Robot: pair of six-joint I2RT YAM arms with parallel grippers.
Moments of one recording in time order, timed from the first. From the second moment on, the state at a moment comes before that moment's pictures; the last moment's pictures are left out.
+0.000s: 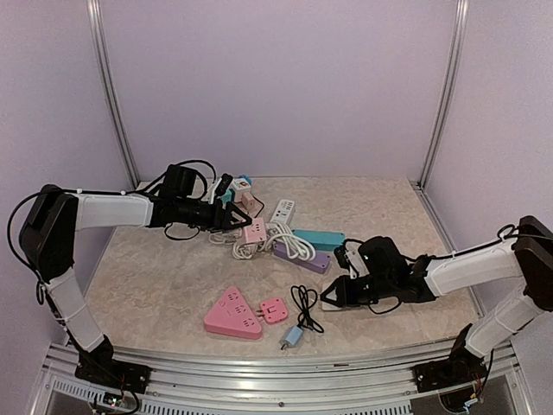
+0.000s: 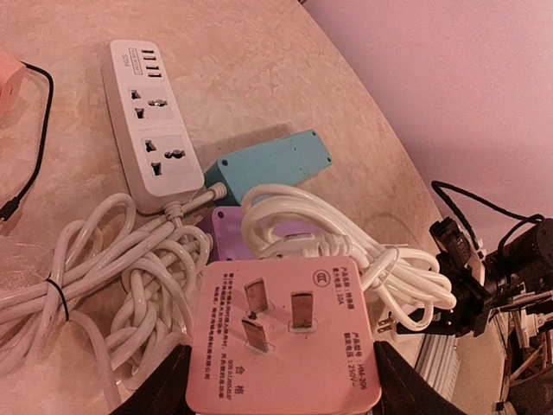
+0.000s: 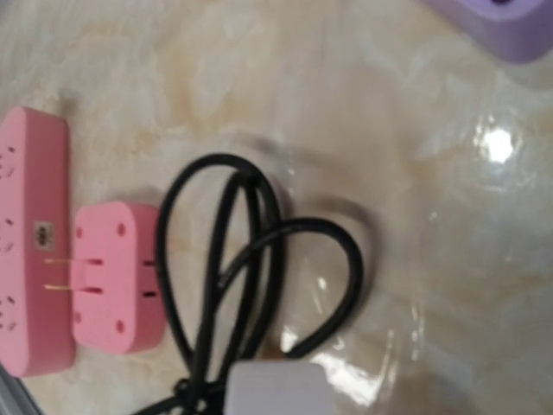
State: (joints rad) left arm -0.45 1.76 1.14 0.01 0.68 -0.36; right arm 0.83 1.46 0.55 0.16 -0.24 0.70
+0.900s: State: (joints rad) left arm -0.45 1.76 1.14 0.01 0.69 -0.38; right arm 0.84 1.23 0.64 -0.15 0.08 0.67
